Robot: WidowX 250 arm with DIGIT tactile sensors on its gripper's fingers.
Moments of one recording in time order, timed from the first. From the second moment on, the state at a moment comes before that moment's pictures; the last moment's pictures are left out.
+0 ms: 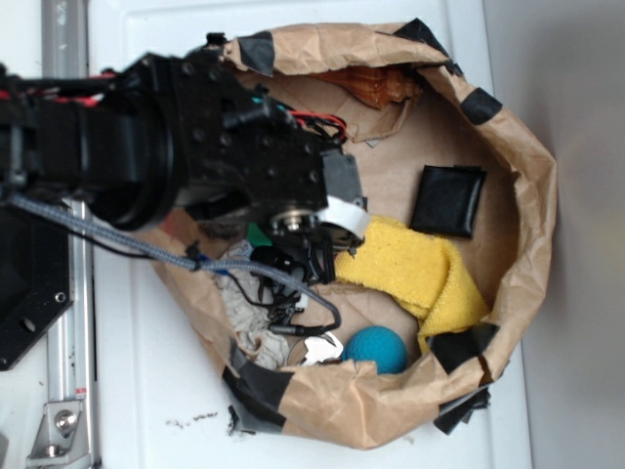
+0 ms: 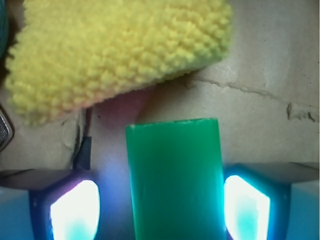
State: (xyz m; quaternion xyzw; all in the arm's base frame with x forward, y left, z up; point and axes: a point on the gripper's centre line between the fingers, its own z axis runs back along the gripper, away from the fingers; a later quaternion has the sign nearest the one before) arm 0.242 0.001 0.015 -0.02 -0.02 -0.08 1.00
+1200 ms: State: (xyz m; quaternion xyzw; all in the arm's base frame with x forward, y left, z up) arm 0.241 0.016 0.158 -0.01 -0.07 -0.05 1.00
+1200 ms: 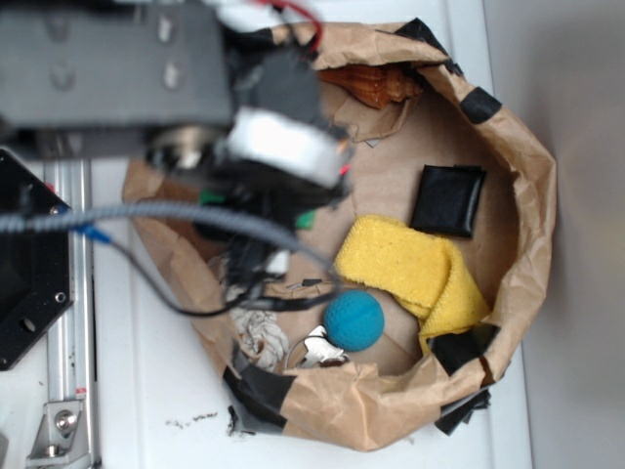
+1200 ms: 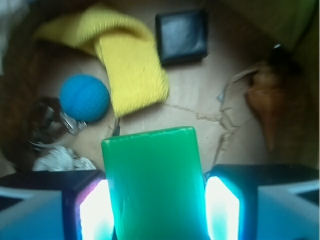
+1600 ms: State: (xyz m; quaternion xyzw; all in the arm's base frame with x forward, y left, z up) arm 0.260 0.023 0.140 0.00 -0.01 -0.02 1.00
